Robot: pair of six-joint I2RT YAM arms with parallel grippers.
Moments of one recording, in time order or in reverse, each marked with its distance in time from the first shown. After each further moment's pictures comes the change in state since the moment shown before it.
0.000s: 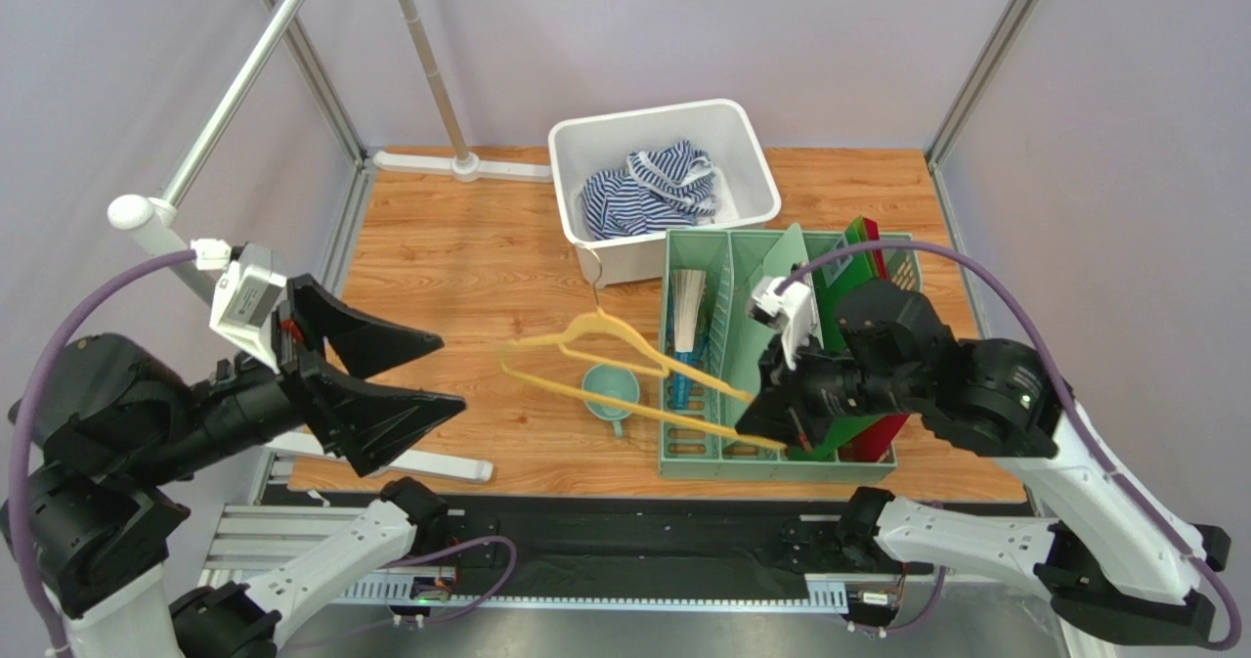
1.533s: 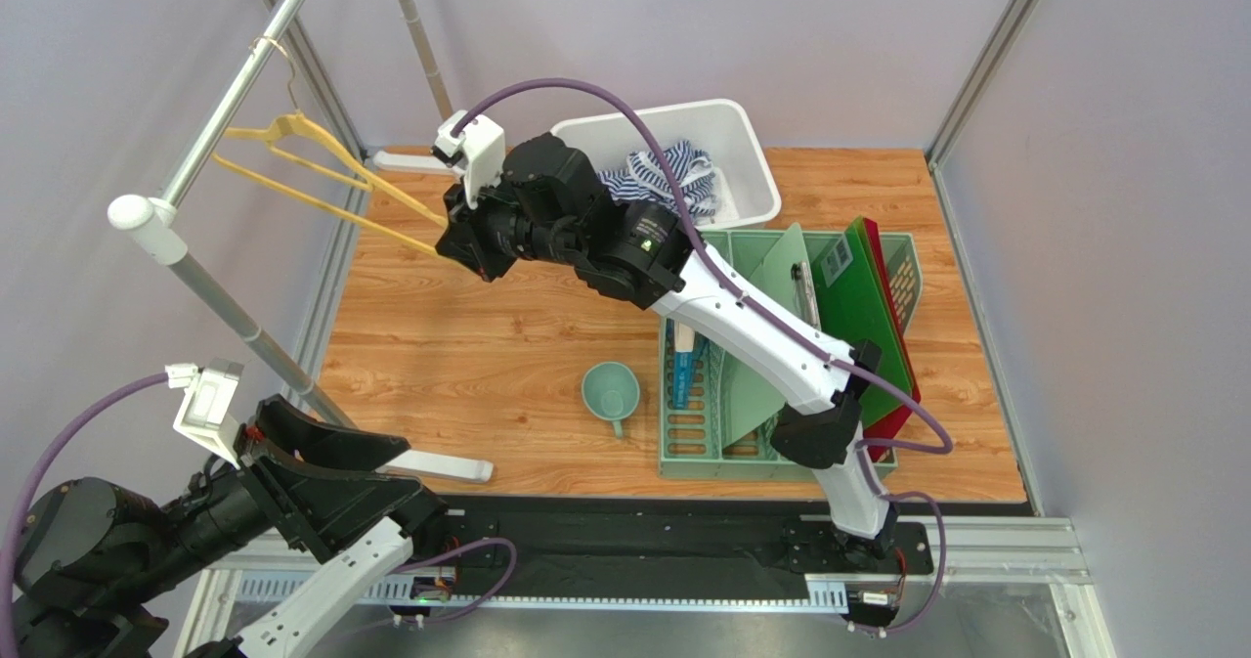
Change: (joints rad) left arm 0.000 -0.389 -0.291 -0.084 -0.117 -0.338; right arm 0.138 1.162 1.090 0.515 0.240 -0.078
